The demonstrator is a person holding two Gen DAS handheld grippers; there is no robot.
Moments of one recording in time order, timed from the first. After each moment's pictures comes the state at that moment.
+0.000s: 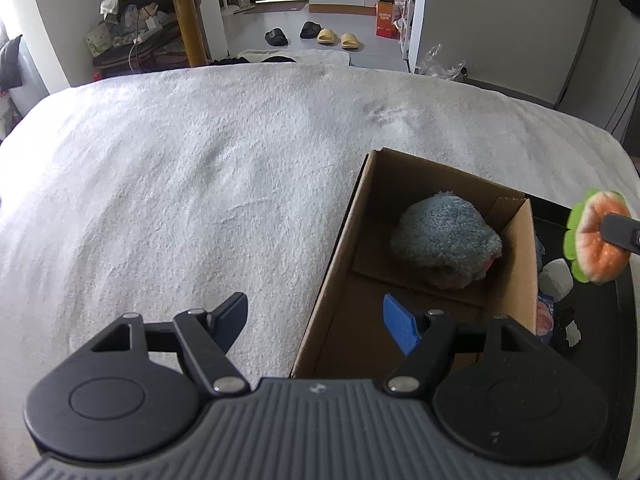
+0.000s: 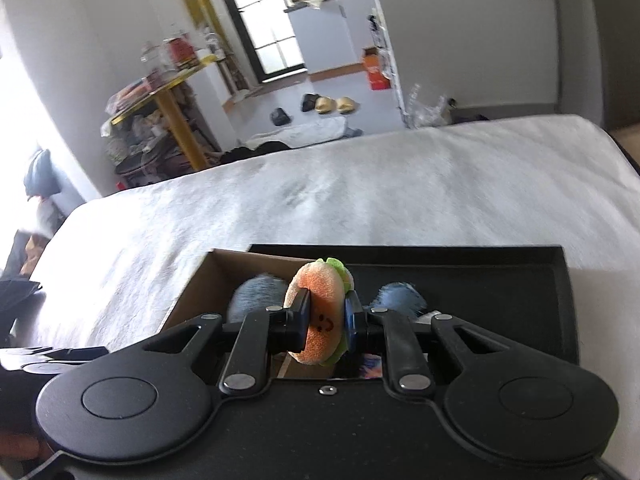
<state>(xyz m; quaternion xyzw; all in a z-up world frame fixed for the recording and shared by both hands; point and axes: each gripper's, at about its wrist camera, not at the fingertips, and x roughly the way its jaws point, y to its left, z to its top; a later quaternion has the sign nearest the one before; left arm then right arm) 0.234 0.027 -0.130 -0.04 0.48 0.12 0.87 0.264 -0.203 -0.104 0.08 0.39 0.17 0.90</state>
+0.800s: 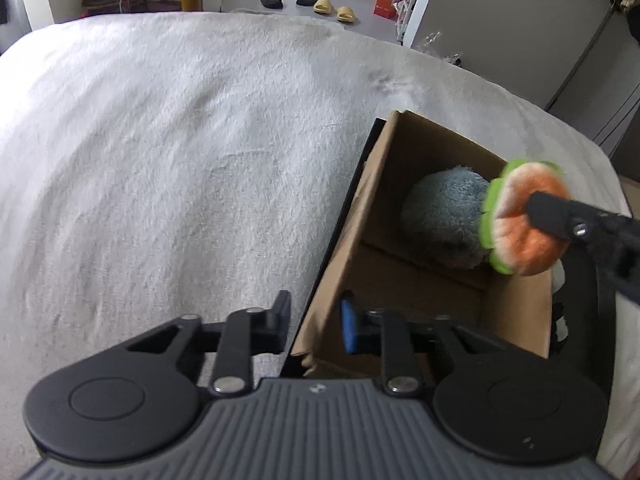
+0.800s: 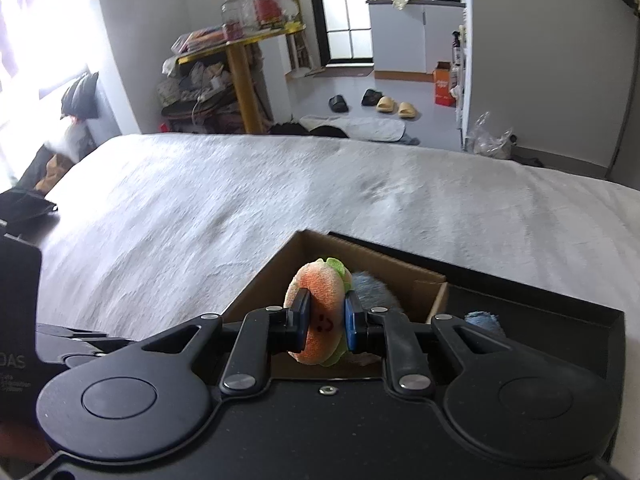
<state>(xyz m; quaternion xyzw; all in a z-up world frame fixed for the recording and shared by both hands) 0.229 0.067 -0.161 -0.12 0.51 0.09 0.85 0.252 -0.102 -0.100 -0.03 0.38 0.24 0.89</state>
